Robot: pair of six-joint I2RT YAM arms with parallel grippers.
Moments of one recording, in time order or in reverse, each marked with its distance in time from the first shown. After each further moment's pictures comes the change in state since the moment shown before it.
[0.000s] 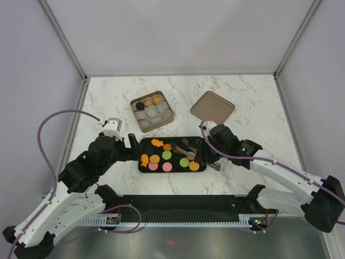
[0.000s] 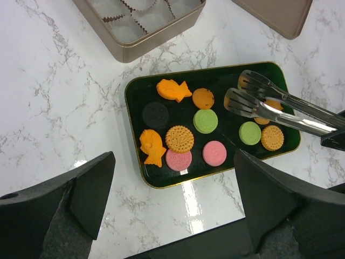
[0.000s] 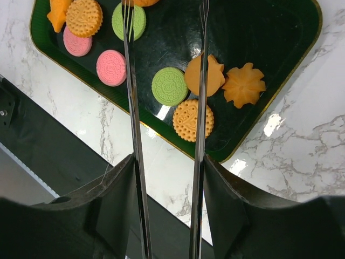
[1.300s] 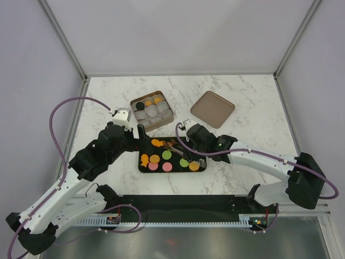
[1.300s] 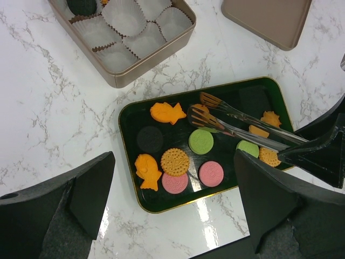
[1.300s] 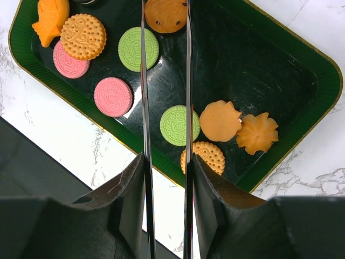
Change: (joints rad) left arm 0.000 0.204 0.071 0.127 0.000 0.069; right arm 0.173 0.300 0.163 0.071 0.182 -0.048
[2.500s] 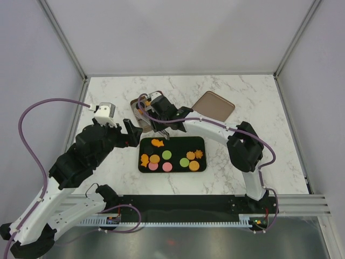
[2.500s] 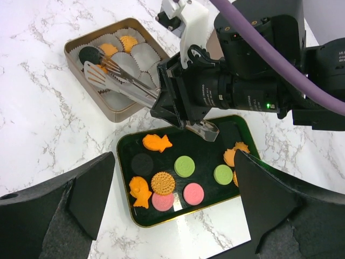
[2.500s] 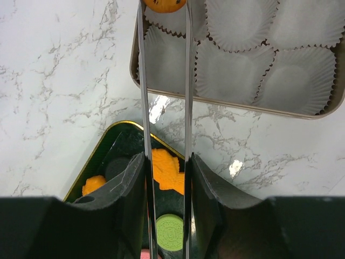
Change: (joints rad) left arm 0.000 -0.067 0.164 -0.039 -0.026 0.008; right arm -0.045 0.668 0.745 0.041 0.034 -0.051
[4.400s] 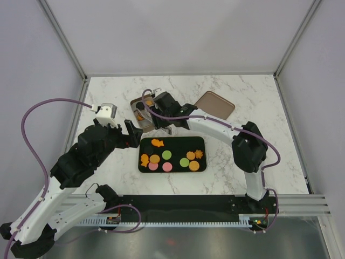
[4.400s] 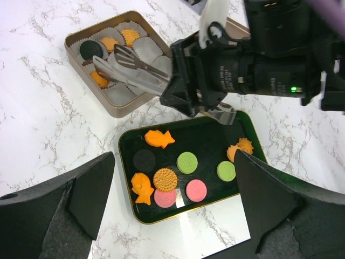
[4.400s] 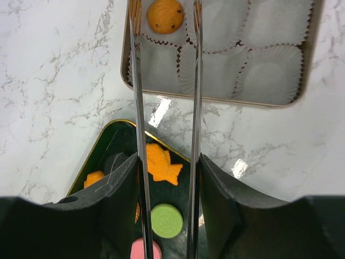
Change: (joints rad) left arm 0.000 0.001 -0.015 -0.014 0.000 -0.001; right arm -0.028 -0.021 0.013 -0.025 0.008 0.022
